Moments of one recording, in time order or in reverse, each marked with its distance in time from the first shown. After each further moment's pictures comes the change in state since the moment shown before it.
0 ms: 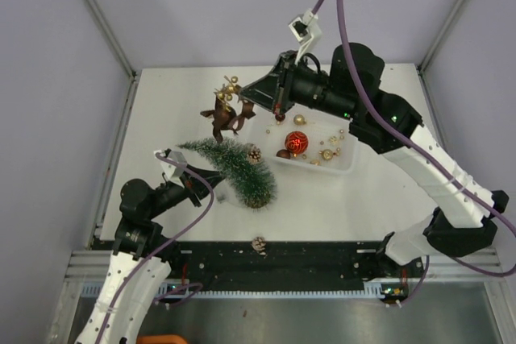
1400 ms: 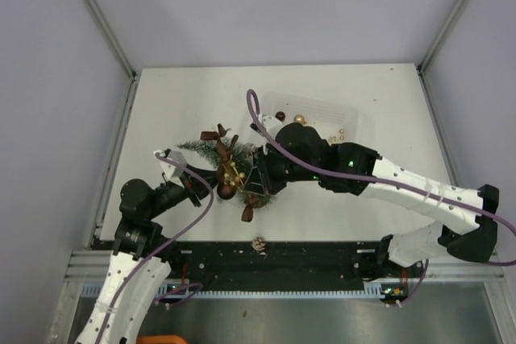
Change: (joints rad) left arm 0.000 0.000 0.000 0.002 0.000 -0.004; right arm 0.260 -0.078 -0.465 -0.152 0.104 0.083
